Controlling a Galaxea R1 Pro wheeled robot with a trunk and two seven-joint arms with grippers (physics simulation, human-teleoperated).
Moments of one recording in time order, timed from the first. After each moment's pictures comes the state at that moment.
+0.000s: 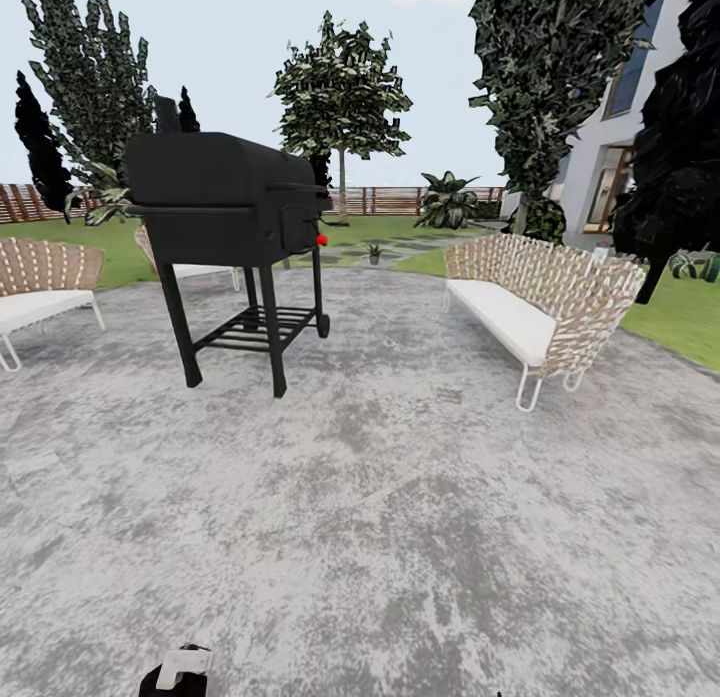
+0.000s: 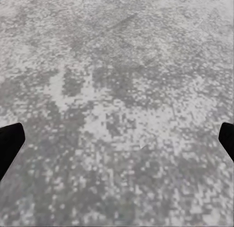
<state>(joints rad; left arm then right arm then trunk) -0.27 0.10 0.14 -0.36 -0.10 -0.34 -0.13 -0.13 -0.03 -0.15 -0.41 0.05 -0.50 0.00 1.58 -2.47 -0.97</state>
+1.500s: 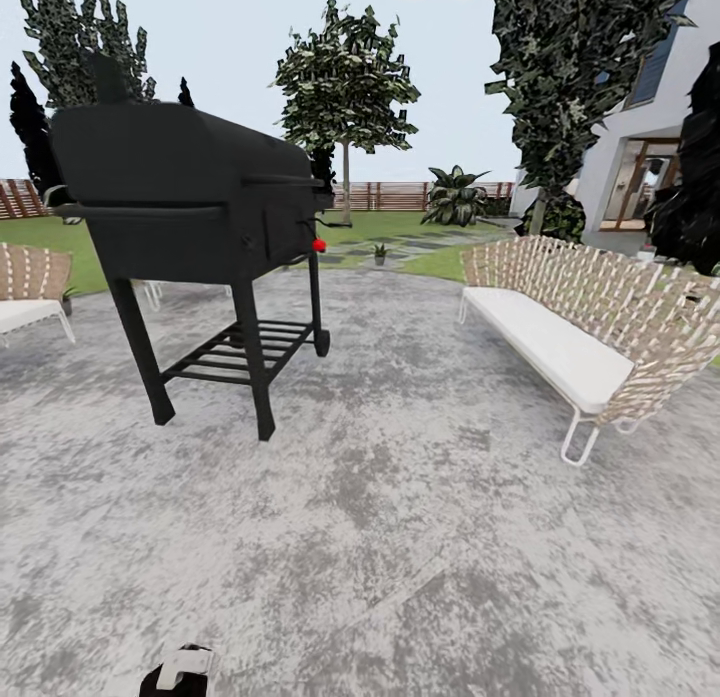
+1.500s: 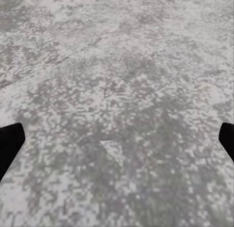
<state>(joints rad) -0.27 0.10 0.14 -0.36 -0.10 -0.34 -0.13 -0.13 0.00 -0.15 -0.26 0.05 -0.74 0.00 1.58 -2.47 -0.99</state>
